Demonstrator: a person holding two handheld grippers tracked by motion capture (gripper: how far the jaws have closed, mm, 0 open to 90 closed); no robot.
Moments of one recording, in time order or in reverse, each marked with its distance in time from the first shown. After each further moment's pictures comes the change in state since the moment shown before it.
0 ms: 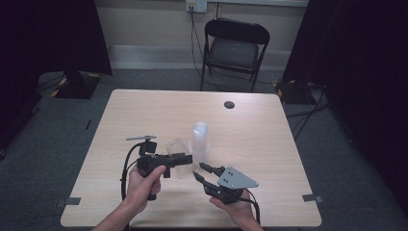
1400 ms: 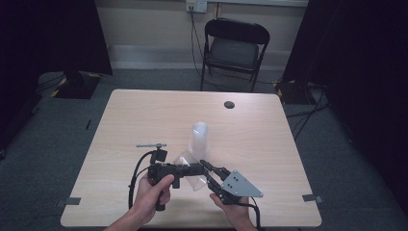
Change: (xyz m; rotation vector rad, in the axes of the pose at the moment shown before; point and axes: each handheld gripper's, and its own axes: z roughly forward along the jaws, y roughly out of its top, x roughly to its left) left arm -0.018 -0.019 0.020 0.038 -0.132 -0.048; right arm 0.007 0.005 -0.006 -0.175 -0.116 -0.045
